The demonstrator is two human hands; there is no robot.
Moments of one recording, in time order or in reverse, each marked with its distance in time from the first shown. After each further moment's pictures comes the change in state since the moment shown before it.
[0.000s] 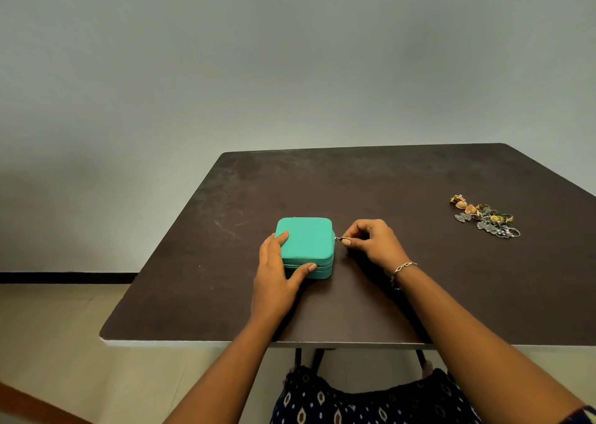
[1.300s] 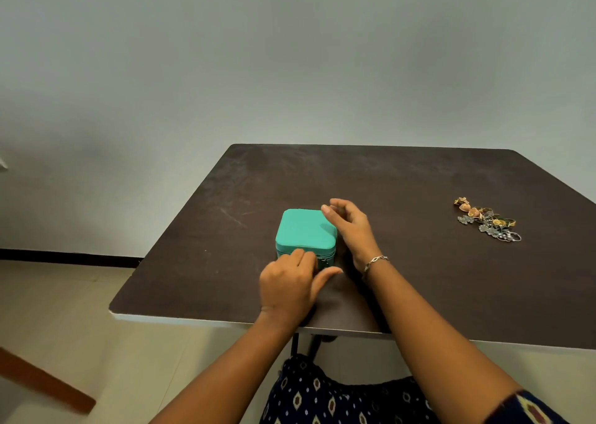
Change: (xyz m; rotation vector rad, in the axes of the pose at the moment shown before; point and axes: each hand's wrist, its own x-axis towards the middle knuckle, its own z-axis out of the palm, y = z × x) left_hand -0.021 0.005 0.012 0.622 0.381 0.541; right_hand -0.004 -0.031 0.039 0.555 0.083 0.024
